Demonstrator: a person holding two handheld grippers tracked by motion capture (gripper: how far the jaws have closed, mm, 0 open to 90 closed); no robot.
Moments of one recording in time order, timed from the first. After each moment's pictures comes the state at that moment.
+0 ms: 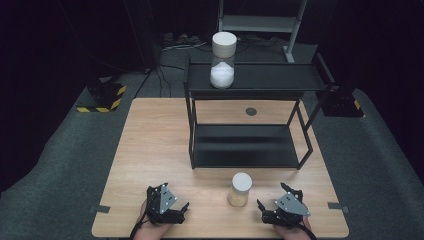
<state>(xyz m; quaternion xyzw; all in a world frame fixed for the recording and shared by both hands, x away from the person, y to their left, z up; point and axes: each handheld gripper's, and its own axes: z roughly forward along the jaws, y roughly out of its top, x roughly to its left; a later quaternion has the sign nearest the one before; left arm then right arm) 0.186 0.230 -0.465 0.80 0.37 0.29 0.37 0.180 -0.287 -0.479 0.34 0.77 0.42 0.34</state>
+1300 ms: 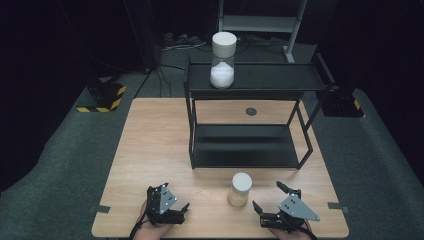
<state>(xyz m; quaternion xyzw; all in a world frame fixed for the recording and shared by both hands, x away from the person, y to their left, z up) 0.186 0.230 -0.465 0.81 0.36 0.28 0.37 0.164 -0.294 -0.454 0.31 0.74 0.51 0.31</state>
